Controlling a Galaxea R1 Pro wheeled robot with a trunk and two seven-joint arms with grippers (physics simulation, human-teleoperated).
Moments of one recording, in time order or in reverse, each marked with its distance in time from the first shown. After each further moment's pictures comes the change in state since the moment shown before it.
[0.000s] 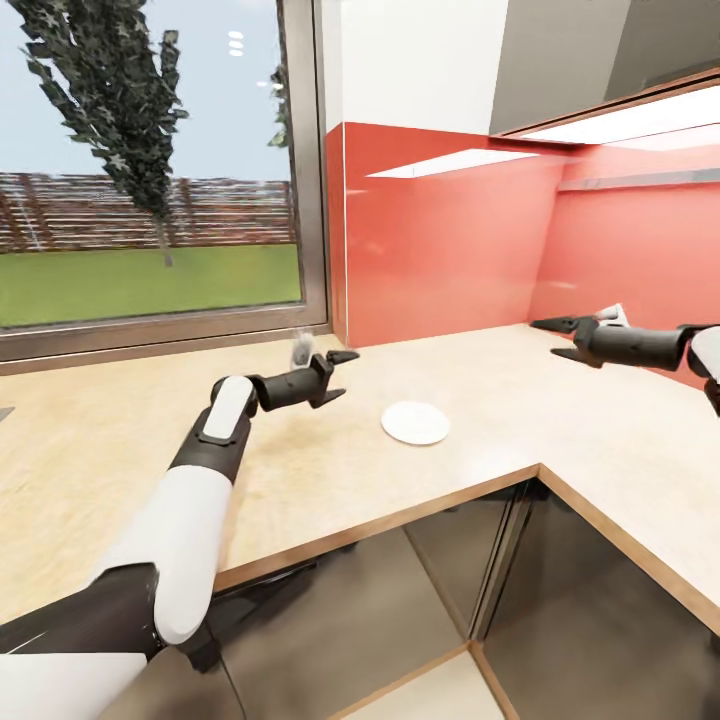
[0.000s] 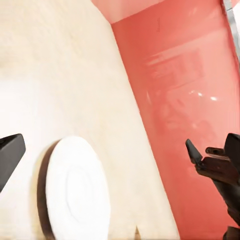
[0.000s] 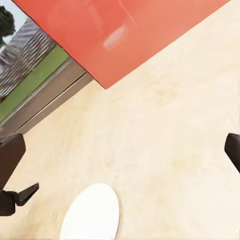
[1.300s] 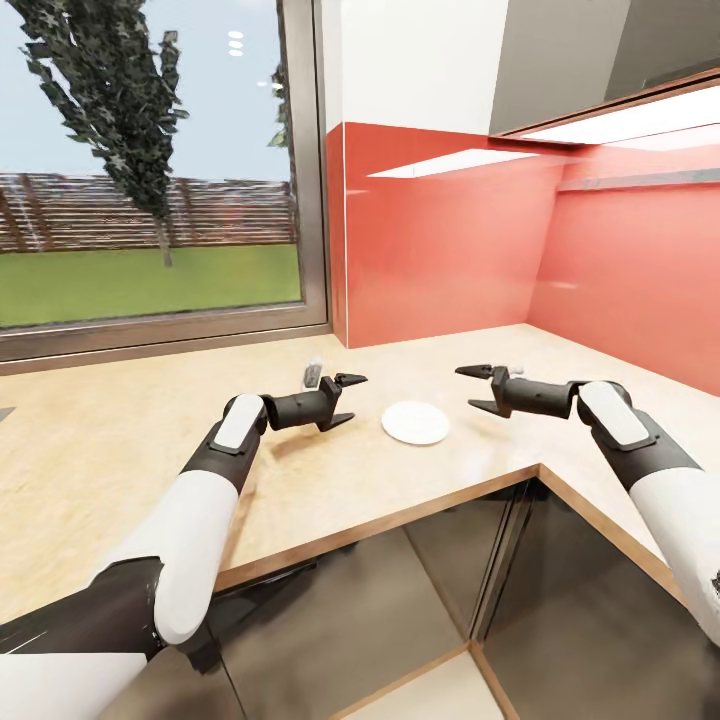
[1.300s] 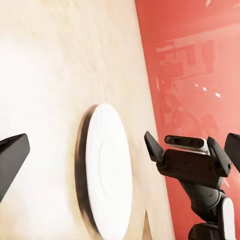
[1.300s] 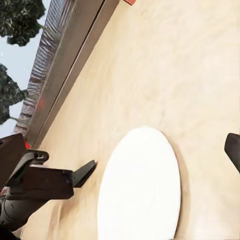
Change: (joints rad) left arm 0.000 0.000 0.001 0.152 0.014 0.001 -0.005; right arm 0.100 0.256 0.003 0.174 -0.094 0.001 -0.002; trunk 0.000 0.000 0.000
